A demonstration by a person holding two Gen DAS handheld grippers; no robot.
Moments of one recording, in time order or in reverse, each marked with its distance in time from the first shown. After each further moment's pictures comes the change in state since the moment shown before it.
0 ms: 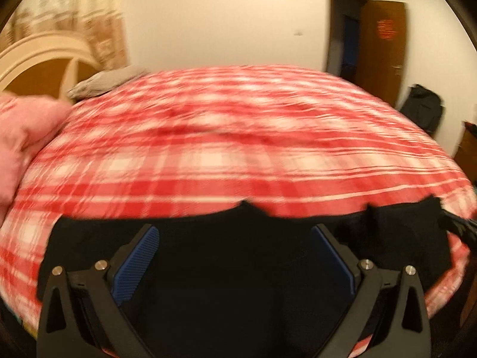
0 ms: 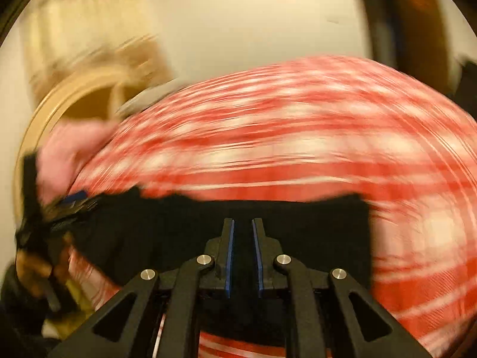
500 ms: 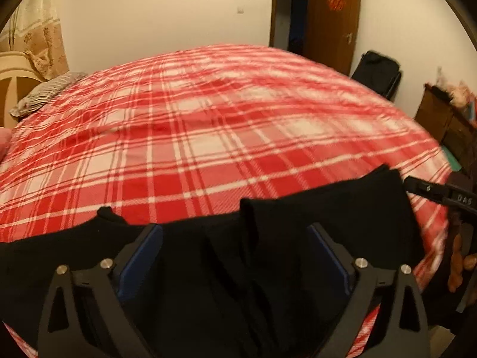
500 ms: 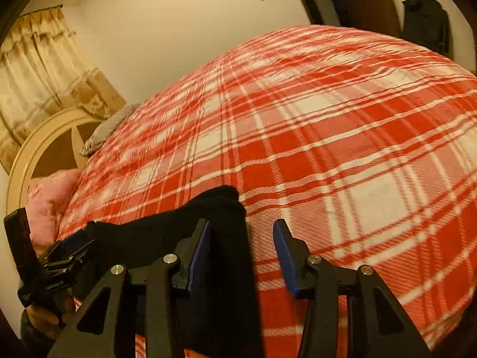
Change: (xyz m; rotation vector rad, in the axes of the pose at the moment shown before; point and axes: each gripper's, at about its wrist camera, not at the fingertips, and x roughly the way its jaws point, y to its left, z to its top) left arm 0.039 -0.101 -0.001 0.142 0.112 -0.153; right arm 0.010 -0.097 -0.002 0.218 0.050 -0.045
